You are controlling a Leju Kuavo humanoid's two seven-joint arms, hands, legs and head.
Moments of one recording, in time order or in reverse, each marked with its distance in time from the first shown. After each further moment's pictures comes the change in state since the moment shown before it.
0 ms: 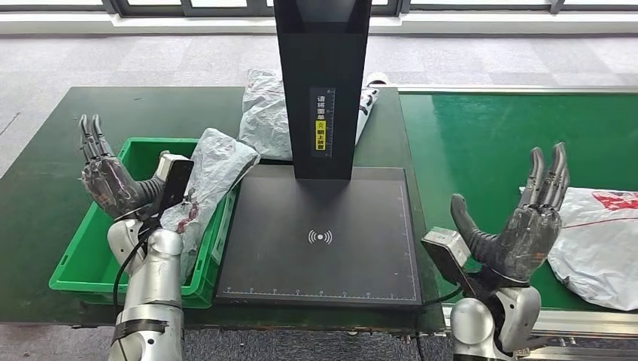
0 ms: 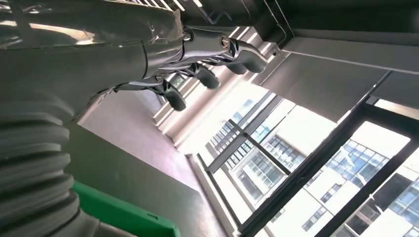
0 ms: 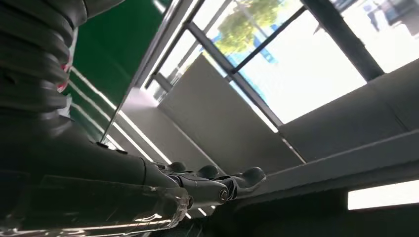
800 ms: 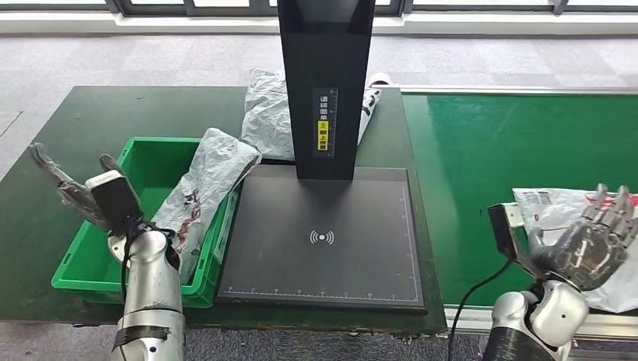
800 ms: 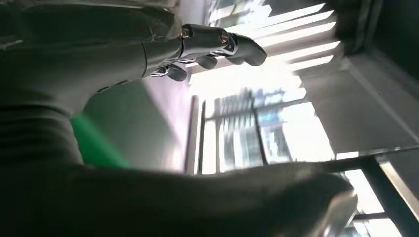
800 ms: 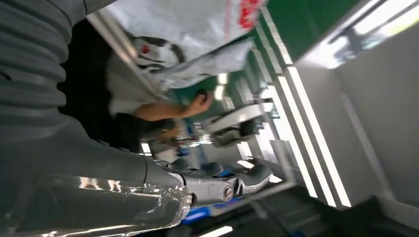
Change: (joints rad) left arm 0.057 -0.012 -0.107 -0.064 0.849 -0.158 -0.303; right arm -0.183 -0.065 -0.486 0.302 0.478 0.000 0.428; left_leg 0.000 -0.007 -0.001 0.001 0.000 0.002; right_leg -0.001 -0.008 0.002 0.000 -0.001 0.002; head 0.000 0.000
